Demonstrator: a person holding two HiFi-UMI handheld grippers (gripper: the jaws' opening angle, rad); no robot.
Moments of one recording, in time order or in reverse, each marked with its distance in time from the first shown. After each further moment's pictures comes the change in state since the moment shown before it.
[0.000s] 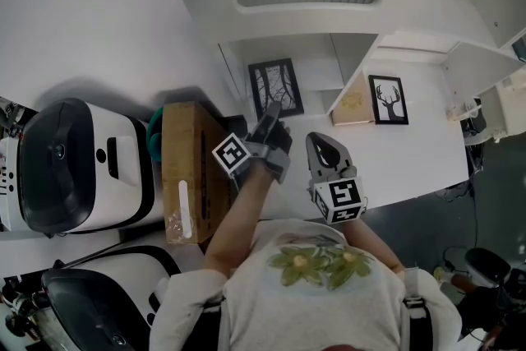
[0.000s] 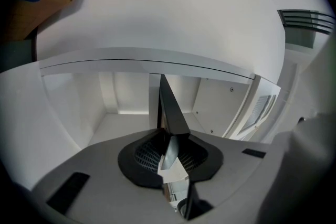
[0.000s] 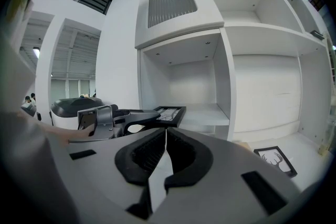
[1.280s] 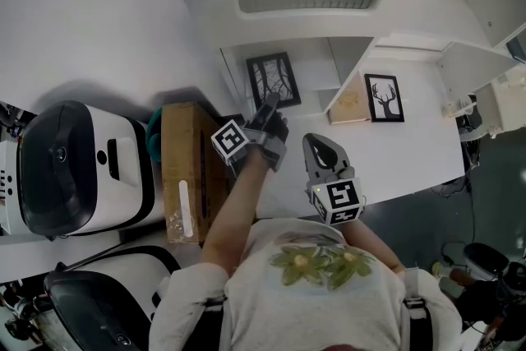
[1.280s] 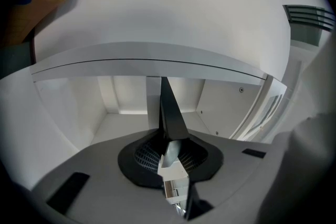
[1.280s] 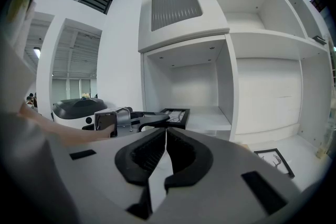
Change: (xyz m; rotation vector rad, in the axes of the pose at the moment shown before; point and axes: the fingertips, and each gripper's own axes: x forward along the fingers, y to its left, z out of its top) left arm 0.021 0.003 0.013 -0.004 0.053 0.021; right arm -0.007 0.012 0.015 -0.008 0.016 0.007
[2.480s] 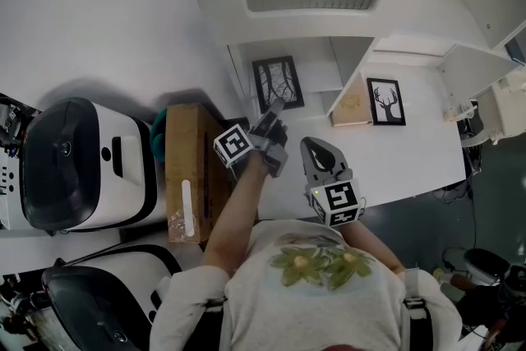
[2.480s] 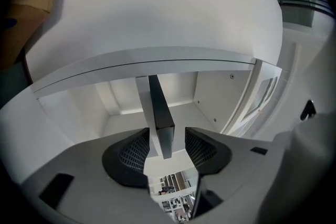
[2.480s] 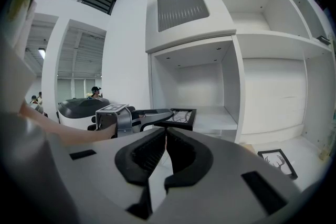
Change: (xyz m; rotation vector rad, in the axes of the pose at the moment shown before) left arm -0.015 -0.012 -0.014 0.129 0.071 -0.003; right arm -0.007 0.020 0.003 -0.015 -0.004 0.044
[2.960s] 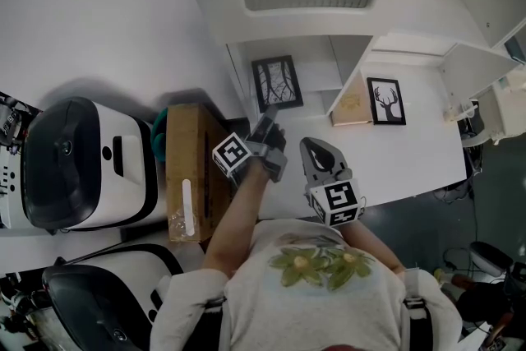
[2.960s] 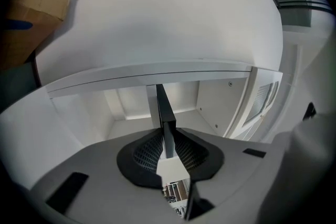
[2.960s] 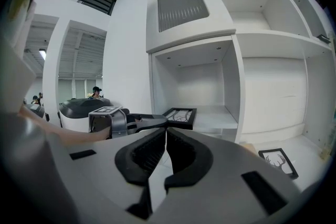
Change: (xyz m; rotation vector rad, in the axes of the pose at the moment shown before) left arm -0.022 0.008 0.003 -0.009 -0.105 0.059; right arm -0.003 0.000 -0.001 0.004 0.000 0.010
